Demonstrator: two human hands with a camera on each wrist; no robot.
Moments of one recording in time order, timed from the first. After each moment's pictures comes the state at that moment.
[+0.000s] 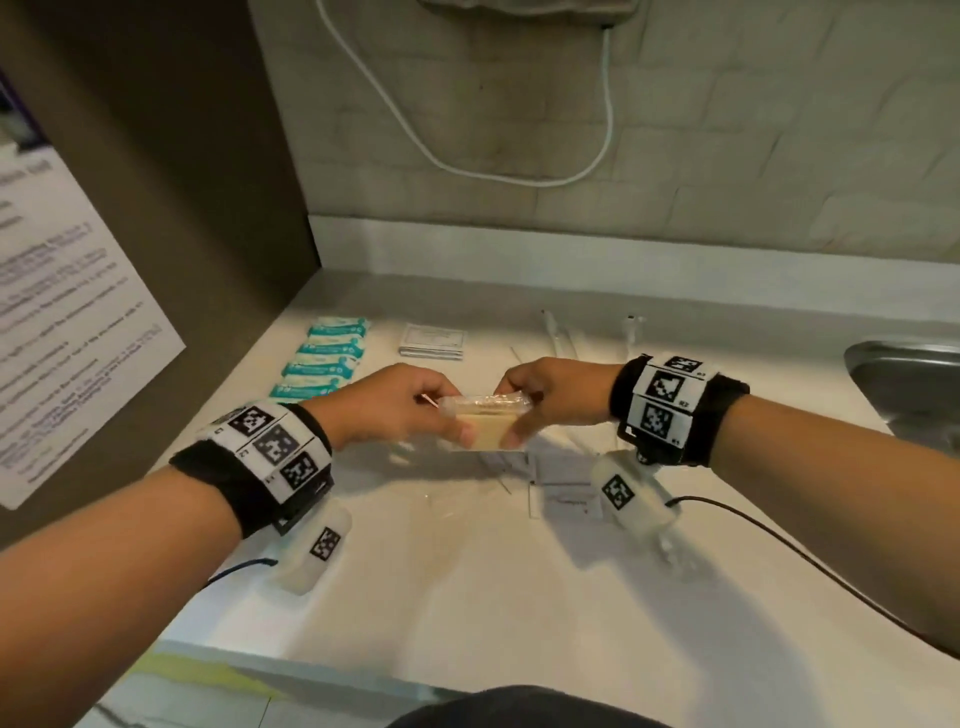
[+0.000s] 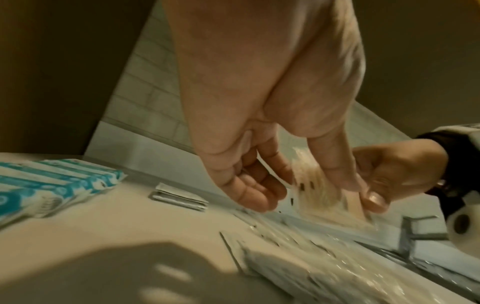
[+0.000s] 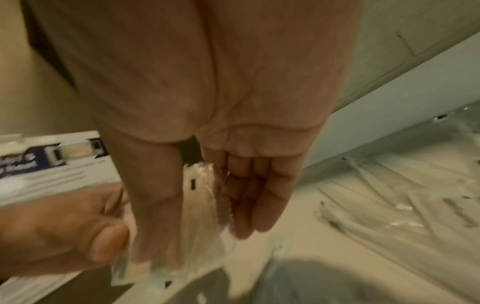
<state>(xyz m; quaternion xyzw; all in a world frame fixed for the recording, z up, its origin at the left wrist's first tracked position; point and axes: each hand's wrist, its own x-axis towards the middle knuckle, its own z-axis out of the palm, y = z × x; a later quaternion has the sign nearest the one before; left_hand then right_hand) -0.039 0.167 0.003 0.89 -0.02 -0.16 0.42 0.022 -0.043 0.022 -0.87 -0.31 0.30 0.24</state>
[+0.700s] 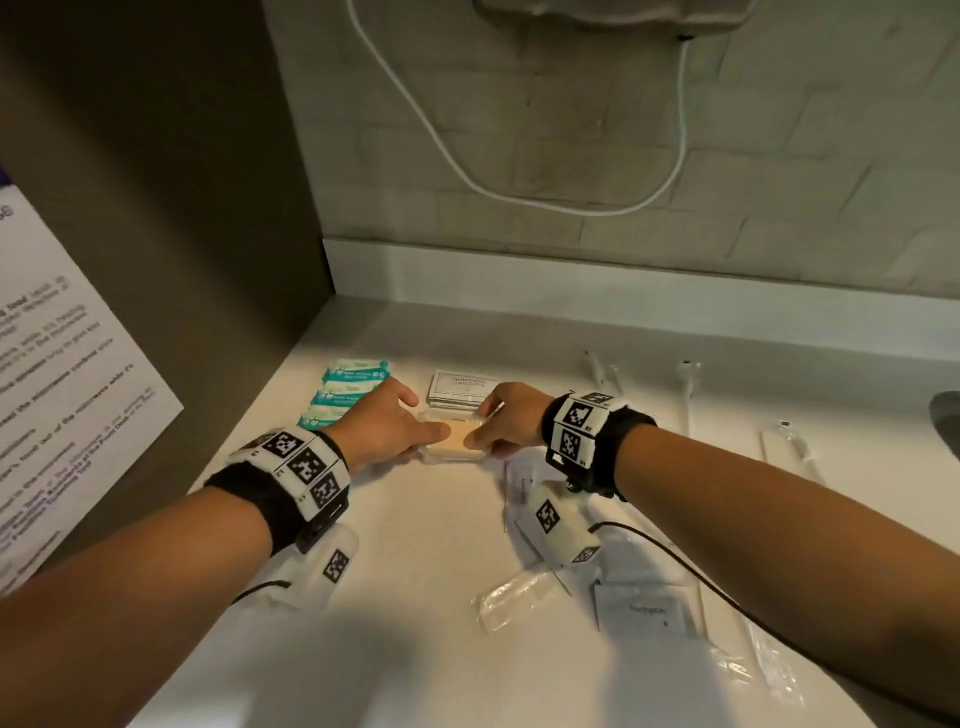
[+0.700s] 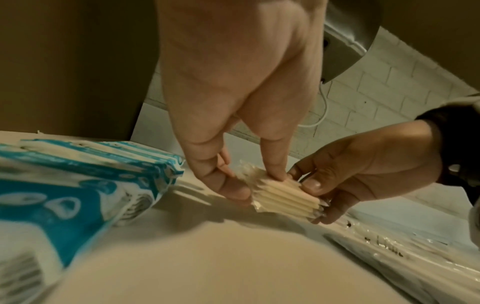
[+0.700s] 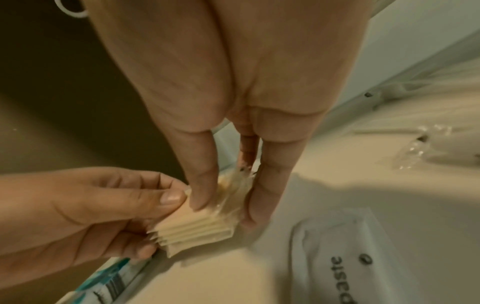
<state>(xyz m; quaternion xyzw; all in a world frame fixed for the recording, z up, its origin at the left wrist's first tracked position) 0.054 0.242 -0.047 0.87 0.19 -0.11 0.45 0.105 0.071 -0.025 -0.86 -0.10 0.33 0.37</state>
